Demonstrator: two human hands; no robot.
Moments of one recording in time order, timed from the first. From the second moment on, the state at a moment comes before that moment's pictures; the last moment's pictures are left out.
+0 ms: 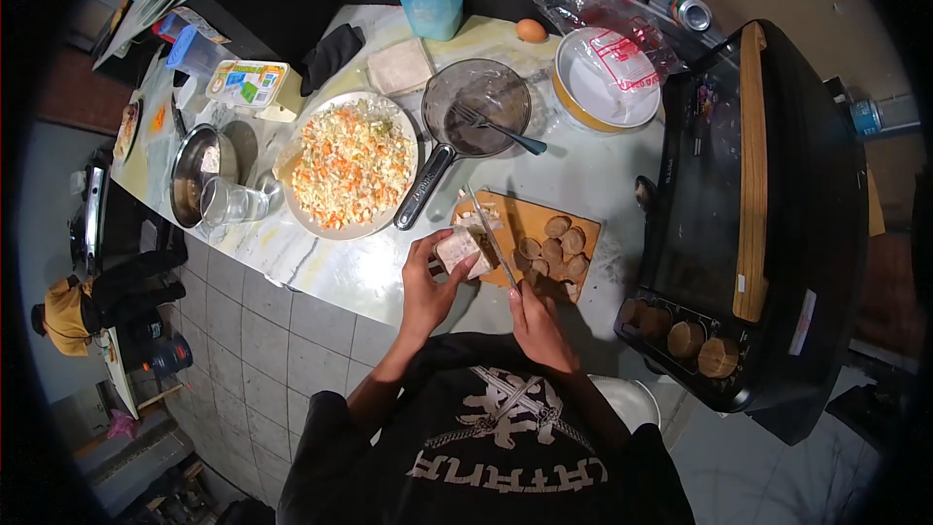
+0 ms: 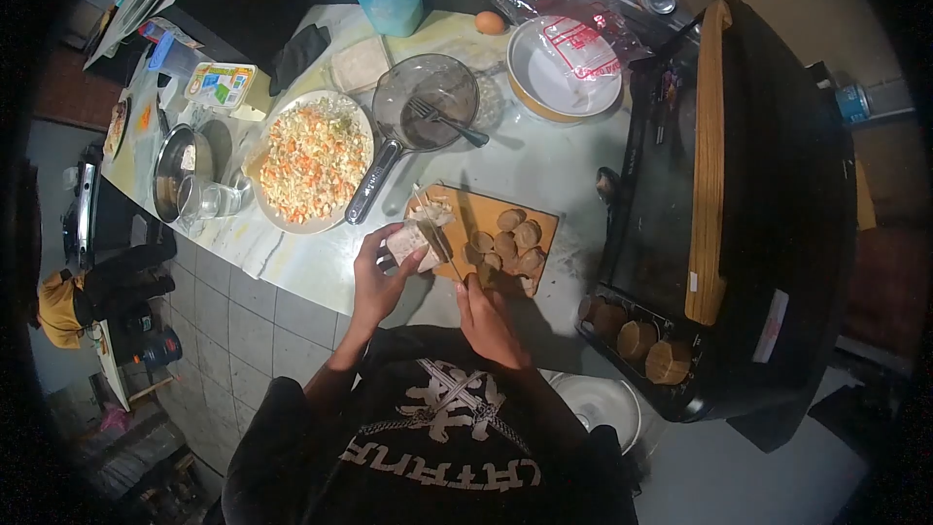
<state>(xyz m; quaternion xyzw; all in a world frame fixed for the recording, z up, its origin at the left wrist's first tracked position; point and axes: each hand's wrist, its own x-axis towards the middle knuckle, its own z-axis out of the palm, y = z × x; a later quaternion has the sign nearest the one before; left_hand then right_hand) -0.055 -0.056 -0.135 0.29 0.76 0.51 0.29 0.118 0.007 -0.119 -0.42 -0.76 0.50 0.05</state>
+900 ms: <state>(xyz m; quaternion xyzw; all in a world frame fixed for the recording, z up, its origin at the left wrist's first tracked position) -0.039 -0.052 -0.111 0.46 0.75 0.46 0.08 0.112 -0.003 -0.100 -0.44 -0.76 0.48 0.02</state>
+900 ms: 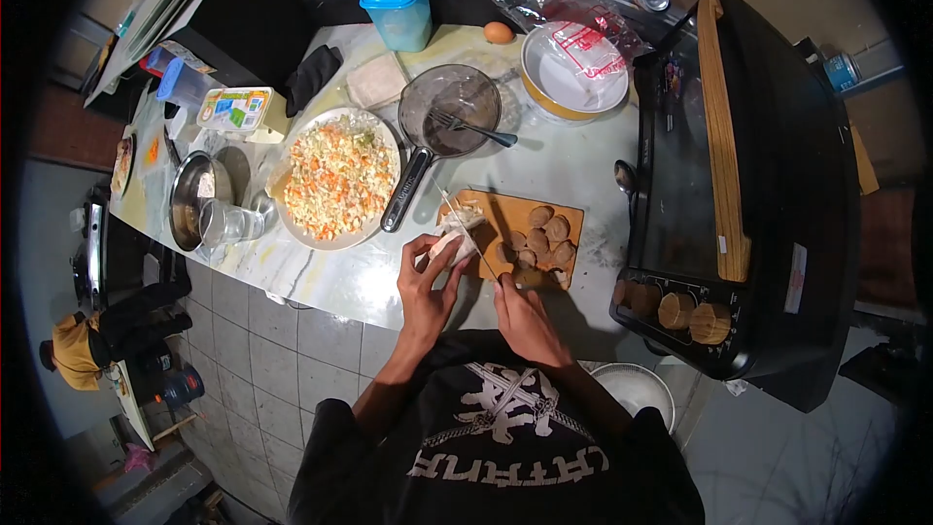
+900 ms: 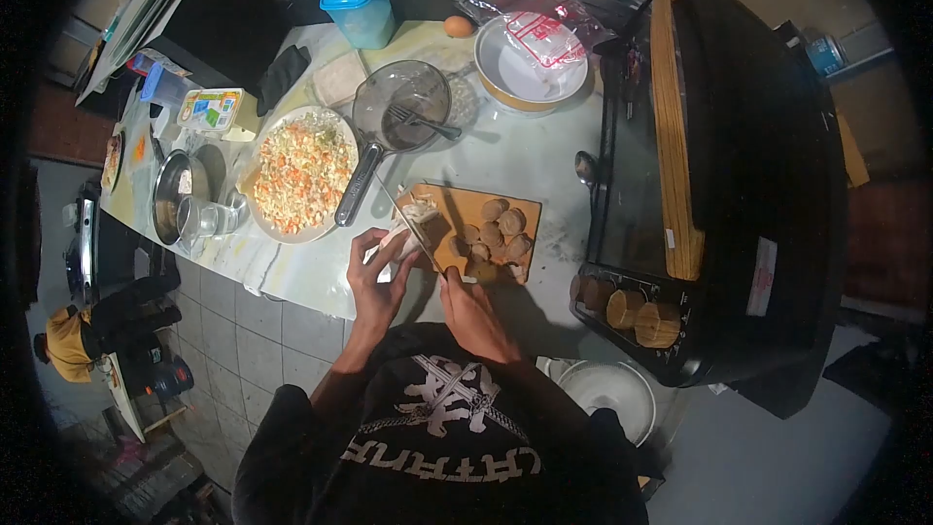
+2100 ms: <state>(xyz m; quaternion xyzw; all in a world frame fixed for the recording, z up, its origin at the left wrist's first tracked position) -0.041 -0.057 -0.121 0.47 0.74 0.46 0.10 0.108 0.004 -0.083 -0.43 -0.74 0.51 -0.05</state>
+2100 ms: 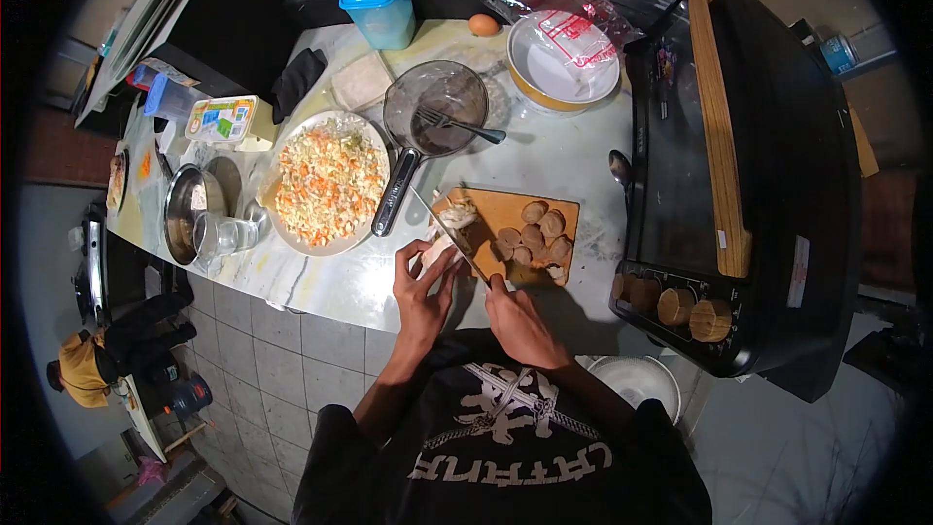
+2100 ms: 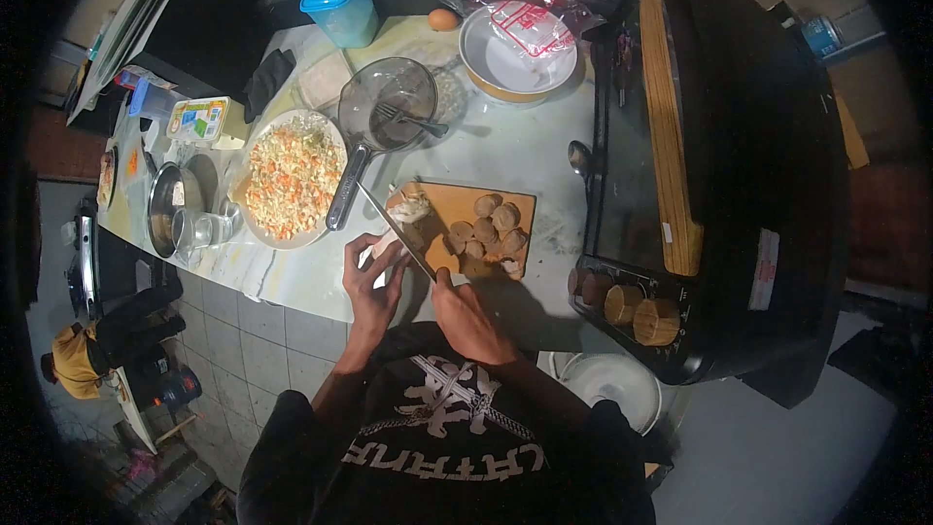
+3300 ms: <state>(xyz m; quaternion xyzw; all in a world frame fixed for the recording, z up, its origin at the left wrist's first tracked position) -0.035 -0.073 -0.130 0.54 0.73 0.42 0.07 0.123 0.002 -0.062 -0.41 -0.78 0.48 -0.08</state>
